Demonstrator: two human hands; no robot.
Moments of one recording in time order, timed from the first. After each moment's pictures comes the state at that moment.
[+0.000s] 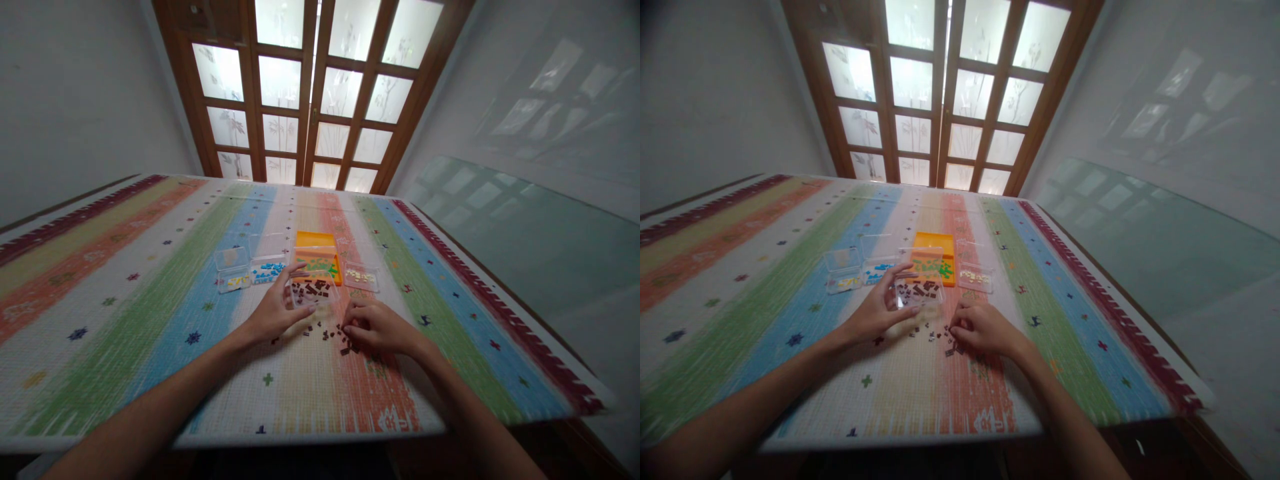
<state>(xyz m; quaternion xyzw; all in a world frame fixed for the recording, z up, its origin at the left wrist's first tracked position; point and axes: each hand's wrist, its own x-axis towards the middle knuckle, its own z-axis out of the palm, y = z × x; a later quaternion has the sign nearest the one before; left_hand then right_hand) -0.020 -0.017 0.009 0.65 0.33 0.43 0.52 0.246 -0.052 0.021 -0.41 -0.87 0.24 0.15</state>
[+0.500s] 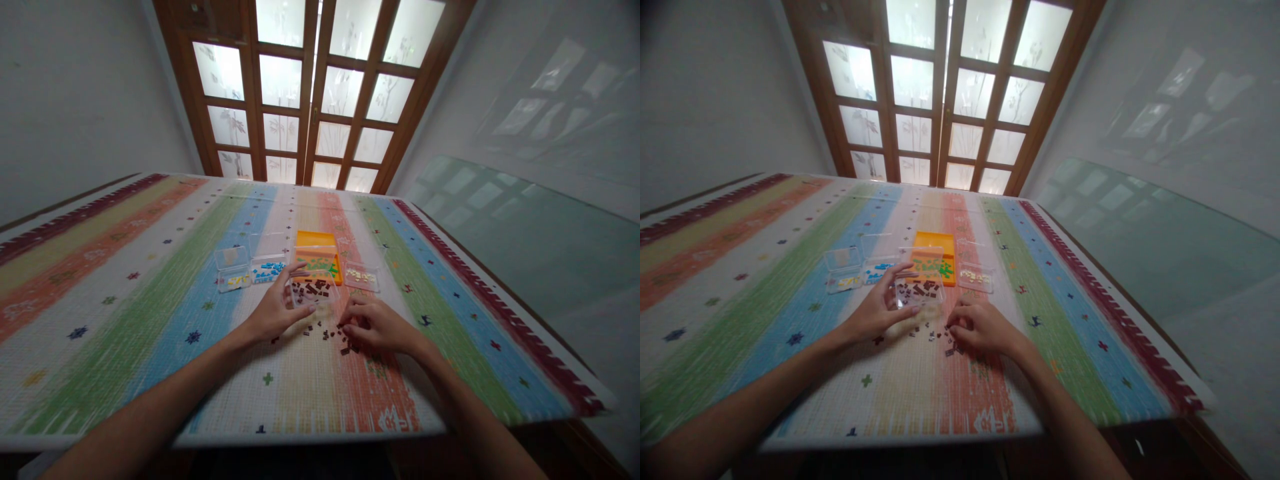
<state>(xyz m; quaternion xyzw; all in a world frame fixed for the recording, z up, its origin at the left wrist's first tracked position) -0.019 -0.019 0.013 0.65 0.32 0.43 0.54 0.244 -0.051 0.021 -0.41 -0.87 0.22 0.17</state>
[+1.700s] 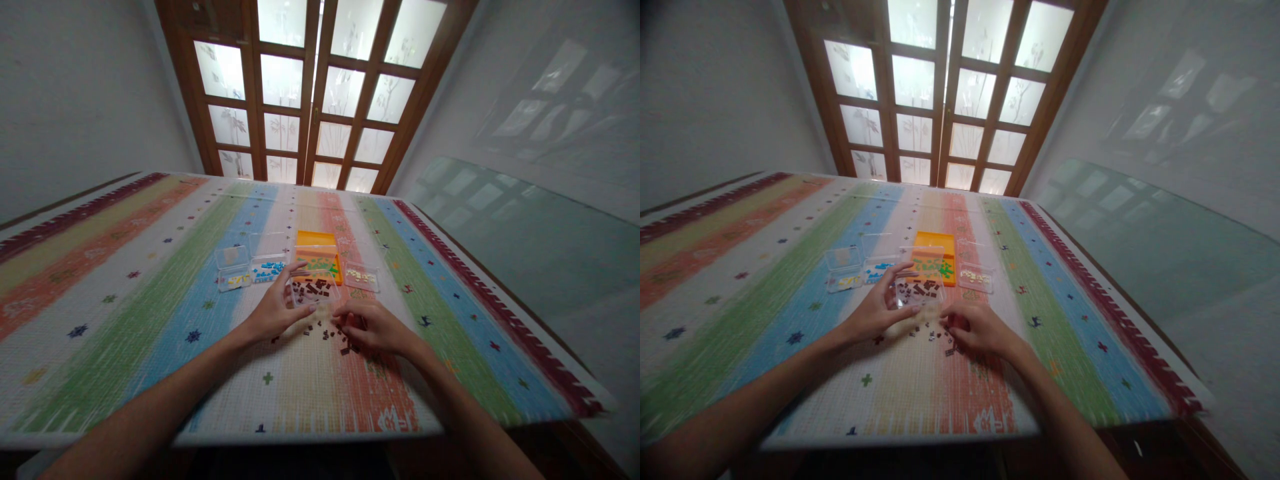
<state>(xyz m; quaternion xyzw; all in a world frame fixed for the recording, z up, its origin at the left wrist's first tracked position) -0.020 -0.017 0.010 0.65 0.31 0.43 0.54 0.241 -0.053 0.013 -0.40 -0.85 0.28 0.21</state>
